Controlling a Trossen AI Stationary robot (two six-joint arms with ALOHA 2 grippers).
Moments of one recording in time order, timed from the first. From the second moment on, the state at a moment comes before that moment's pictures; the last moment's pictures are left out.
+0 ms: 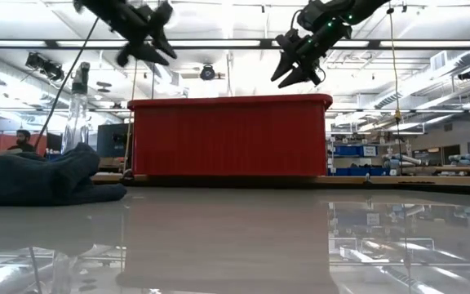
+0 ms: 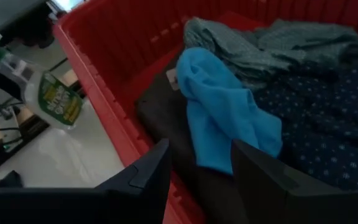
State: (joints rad) left arm 0.77 1.15 1.15 -0.39 0.04 -0.29; right arm -0.83 1.70 1.67 -0.55 -0.26 0.17
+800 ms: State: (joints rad) left arm 0.95 2.20 2.32 -0.94 0.44 0.52; right arm -0.80 1.72 1.67 -0.76 -0.14 0.21
